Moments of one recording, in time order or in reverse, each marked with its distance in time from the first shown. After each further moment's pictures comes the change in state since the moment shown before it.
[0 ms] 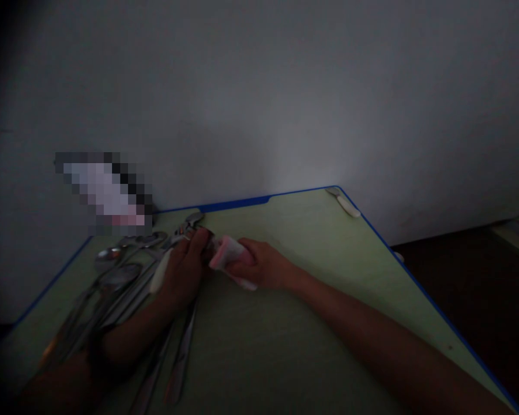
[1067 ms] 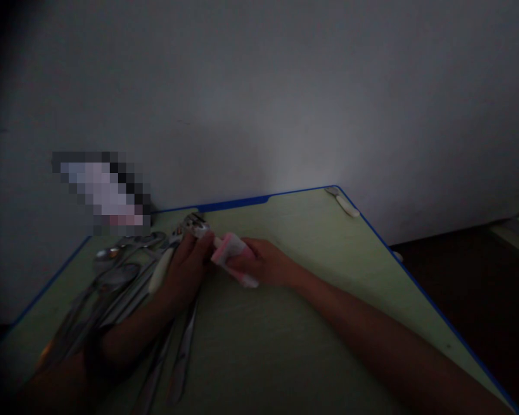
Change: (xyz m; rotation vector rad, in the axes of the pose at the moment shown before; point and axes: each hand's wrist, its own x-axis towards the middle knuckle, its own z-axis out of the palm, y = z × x) left_hand 0.004 -0.008 0.003 0.050 -0.115 0.080; right_hand -0.001 -0.001 -0.003 0.211 -0.063 0.055
